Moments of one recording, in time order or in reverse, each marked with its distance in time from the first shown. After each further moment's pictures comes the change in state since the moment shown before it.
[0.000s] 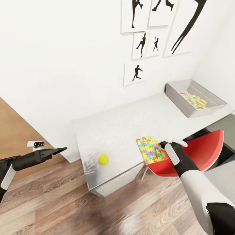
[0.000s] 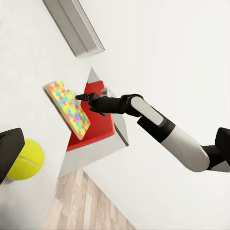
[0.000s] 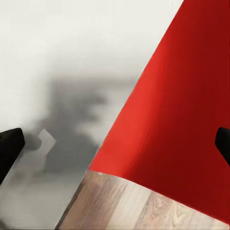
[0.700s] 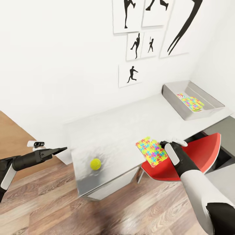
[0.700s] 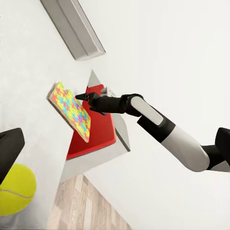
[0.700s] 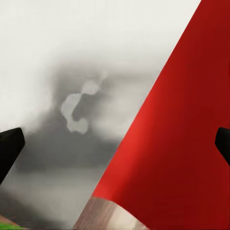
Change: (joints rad) left arm 0.000 0.000 0.000 -0.003 0.000 0.000 0.000; right arm 0.000 0.000 0.004 -0.004 0.008 0.004 0.000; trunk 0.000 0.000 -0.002
